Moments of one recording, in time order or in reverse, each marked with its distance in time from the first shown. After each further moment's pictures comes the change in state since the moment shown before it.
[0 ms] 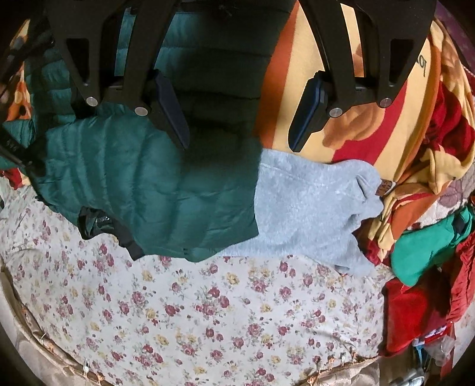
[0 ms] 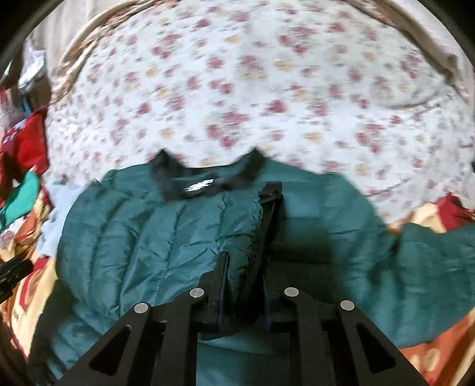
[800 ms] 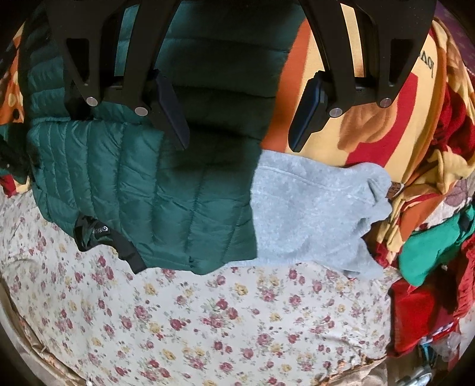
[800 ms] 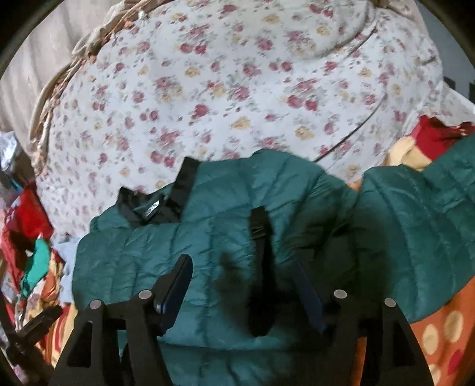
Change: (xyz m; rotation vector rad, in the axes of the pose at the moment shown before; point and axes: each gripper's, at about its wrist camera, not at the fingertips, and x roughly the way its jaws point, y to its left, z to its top) left arm 0.017 -0.013 -0.004 0.012 0.023 0.021; right arm -0.003 -0.083 -0.024 0.294 0.005 0.123
